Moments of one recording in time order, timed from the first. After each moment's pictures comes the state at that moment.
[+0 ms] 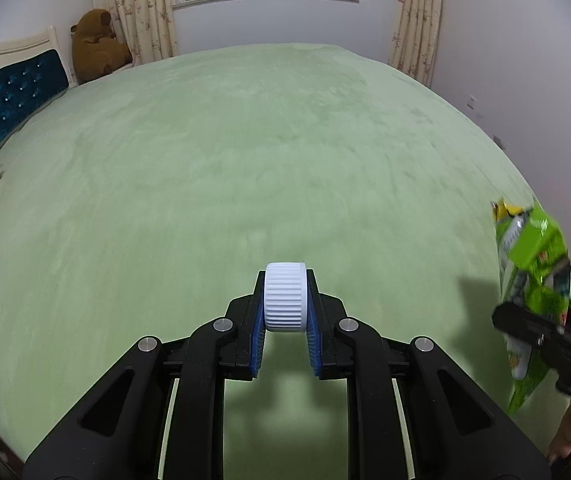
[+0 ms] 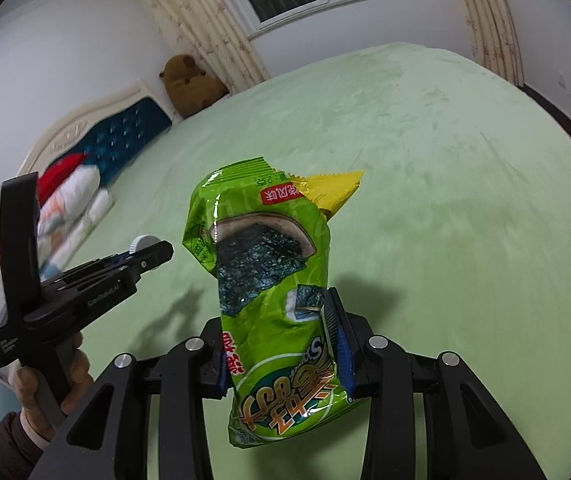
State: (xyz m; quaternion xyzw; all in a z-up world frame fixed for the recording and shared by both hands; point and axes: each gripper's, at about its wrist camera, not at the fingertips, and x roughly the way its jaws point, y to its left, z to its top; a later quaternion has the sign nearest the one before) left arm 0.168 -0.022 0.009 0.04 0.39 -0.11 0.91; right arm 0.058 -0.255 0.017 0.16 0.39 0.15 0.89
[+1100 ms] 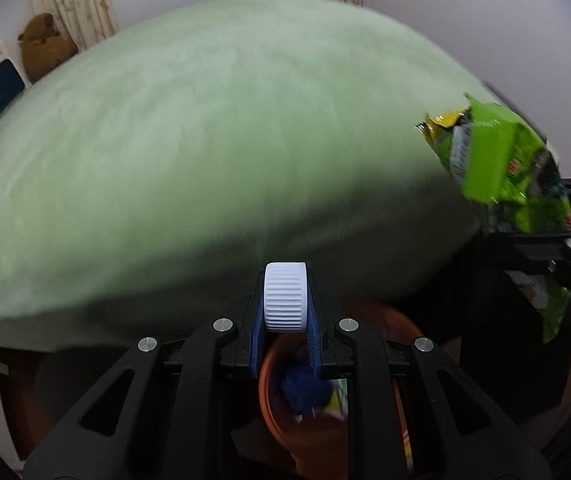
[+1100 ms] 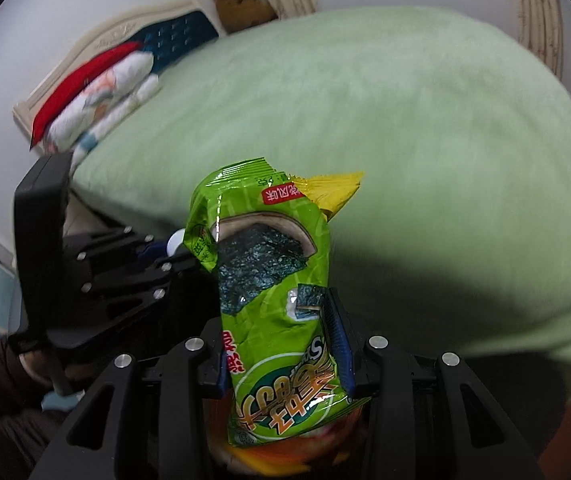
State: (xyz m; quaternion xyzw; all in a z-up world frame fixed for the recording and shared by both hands) left arm -0.075 0.004 -0.078 0.12 0.46 -0.20 0.85; right arm -0.175 -0.188 -0.026 0.07 0.50 0.22 0.84
